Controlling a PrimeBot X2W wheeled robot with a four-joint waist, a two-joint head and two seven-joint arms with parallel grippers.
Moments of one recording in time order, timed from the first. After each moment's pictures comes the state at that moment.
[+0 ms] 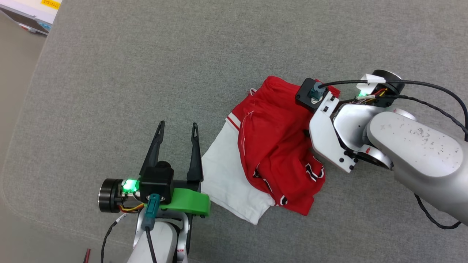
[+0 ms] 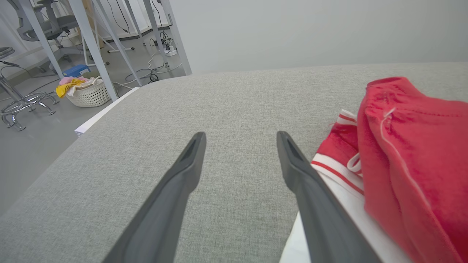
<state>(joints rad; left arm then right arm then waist) -0.18 0.06 -0.27 0.07 -0.04 0.20 -0.26 -1.05 -0.52 1.24 0.34 0.70 0.13 0.65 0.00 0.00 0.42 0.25</state>
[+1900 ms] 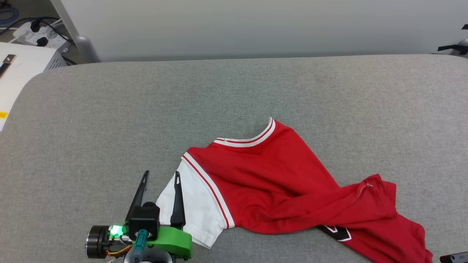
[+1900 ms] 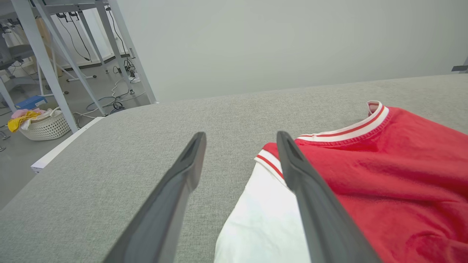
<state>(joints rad) 0.00 0.08 -0.20 0.12 -0.02 0.18 -0.26 0.31 -0.46 0.10 0.10 0.43 0.13 0.30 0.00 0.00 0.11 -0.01</state>
